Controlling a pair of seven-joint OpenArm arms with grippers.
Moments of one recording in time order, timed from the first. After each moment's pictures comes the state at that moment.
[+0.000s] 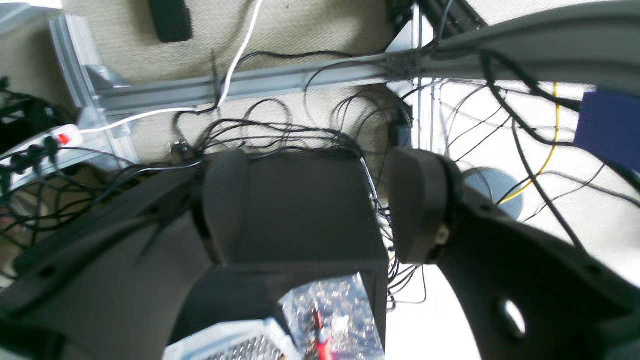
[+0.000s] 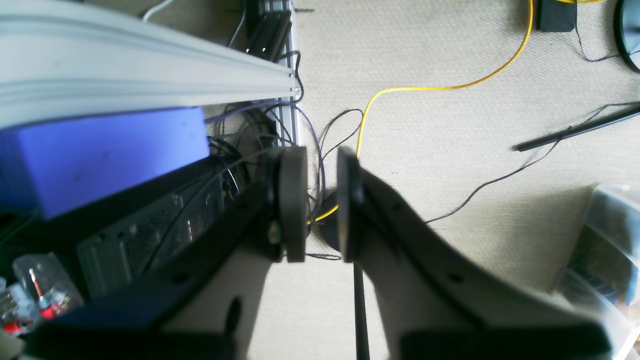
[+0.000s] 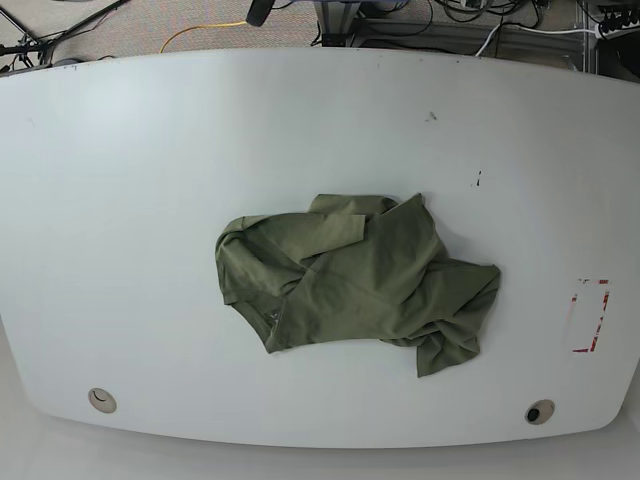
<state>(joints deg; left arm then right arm) 44.8 -5.9 -7.5 65.9 4.6 -9.1 -0.2 -46.5 -5.2 16.7 67.4 -7.1 19.3 2.9</state>
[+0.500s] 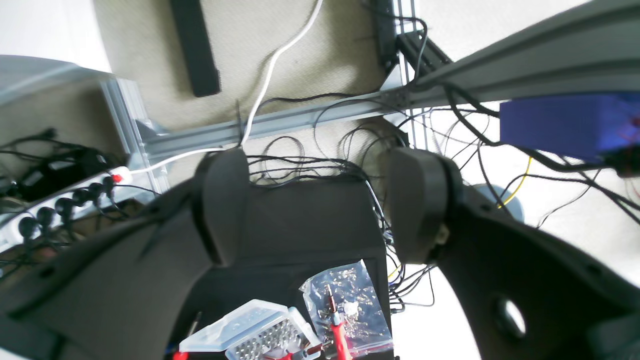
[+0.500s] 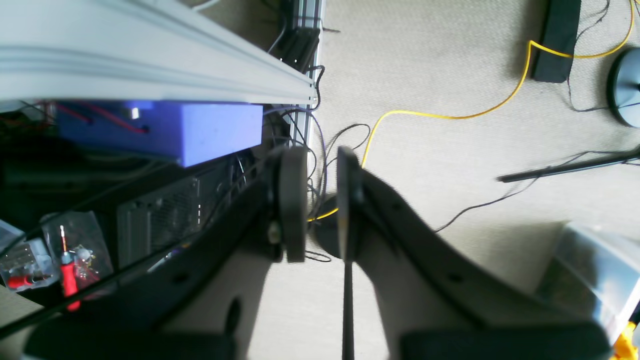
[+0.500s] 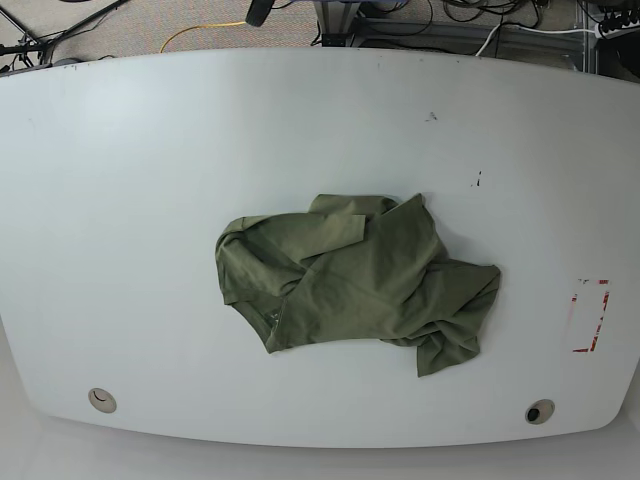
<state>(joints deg) 62.5 -6.3 -7.6 92.8 4.6 -9.1 0.0 -59.7 -5.1 10.0 90.0 -7.0 19.3 -3.2</state>
